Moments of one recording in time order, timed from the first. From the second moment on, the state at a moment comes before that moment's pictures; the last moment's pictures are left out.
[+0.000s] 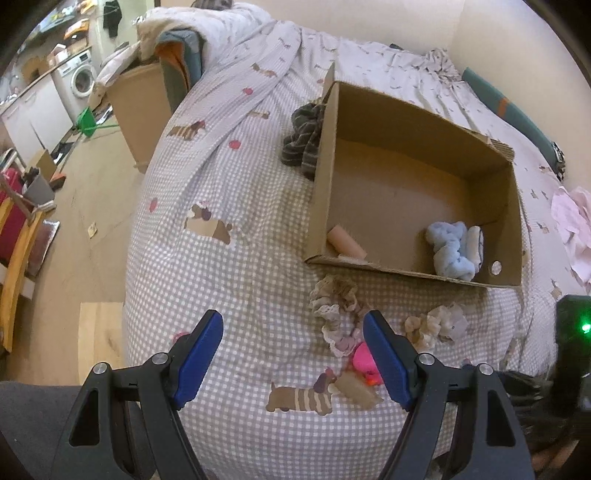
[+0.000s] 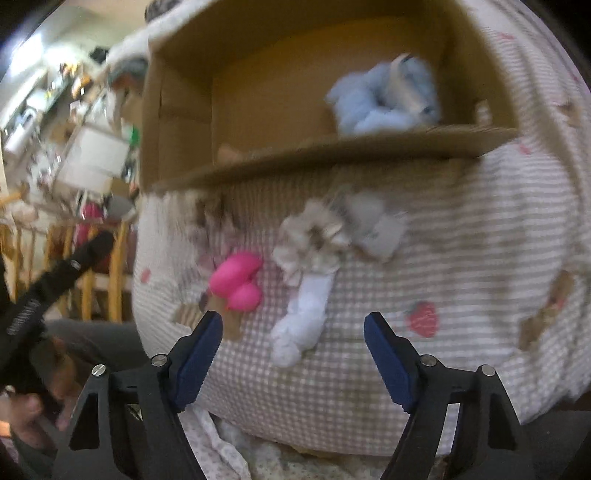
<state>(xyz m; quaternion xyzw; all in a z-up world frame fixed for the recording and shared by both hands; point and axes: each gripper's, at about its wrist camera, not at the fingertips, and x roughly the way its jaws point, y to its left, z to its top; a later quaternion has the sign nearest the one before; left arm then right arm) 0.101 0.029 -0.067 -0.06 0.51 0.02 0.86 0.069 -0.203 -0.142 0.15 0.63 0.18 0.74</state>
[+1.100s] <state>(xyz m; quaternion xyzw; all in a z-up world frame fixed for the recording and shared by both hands) 0.098 -0.010 -0.144 -0.12 0.63 -0.05 0.77 0.053 -0.222 -0.099 0.16 0.56 0.20 0.79</state>
